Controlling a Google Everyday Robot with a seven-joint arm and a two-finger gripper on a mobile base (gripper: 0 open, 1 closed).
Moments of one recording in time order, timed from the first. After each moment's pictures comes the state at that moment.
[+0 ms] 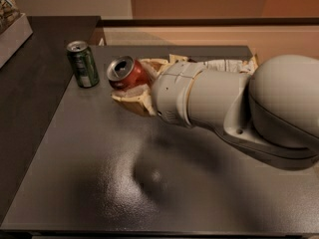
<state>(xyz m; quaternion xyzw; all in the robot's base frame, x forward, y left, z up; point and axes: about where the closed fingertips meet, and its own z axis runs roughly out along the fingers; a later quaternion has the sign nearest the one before) 0.451 0.048 0.973 -0.46 0.66 0.16 0.57</state>
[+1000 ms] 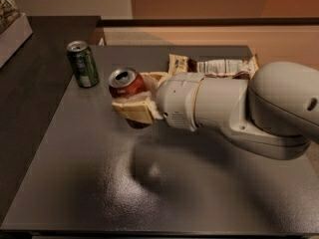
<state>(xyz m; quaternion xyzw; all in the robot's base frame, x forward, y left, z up) 0.450 0.053 0.947 -0.44 0.67 0.28 0.54</state>
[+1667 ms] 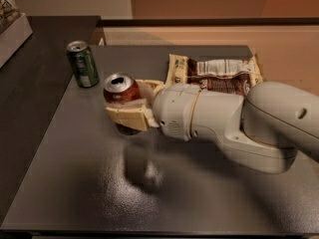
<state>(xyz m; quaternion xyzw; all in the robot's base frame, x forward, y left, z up) 0.441 0.066 0.939 -0.41 0.65 0.35 0.55</state>
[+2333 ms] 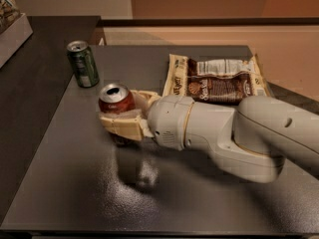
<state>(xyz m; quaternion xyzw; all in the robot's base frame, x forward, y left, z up) 0.433 0.078 0.921 -0.39 0.64 0.38 0.54</state>
